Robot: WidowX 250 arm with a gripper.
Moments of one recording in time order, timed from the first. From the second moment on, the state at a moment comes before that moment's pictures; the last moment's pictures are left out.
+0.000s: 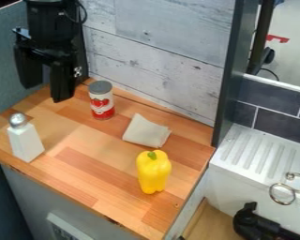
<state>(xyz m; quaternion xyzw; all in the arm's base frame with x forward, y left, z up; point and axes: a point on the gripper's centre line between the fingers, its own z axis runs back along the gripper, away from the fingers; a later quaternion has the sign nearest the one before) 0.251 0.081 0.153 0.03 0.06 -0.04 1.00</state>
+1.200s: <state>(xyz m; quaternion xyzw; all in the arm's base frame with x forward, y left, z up) 0.240 0.171 0.096 0.02 0.12 -0.01 0.99</state>
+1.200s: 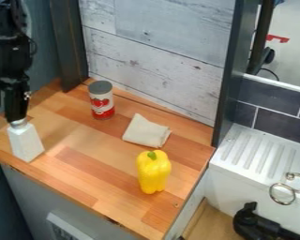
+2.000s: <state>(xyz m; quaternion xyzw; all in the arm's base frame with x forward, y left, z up) 0.252 0.174 0.061 -0.01 0.16 0.01 0.99</state>
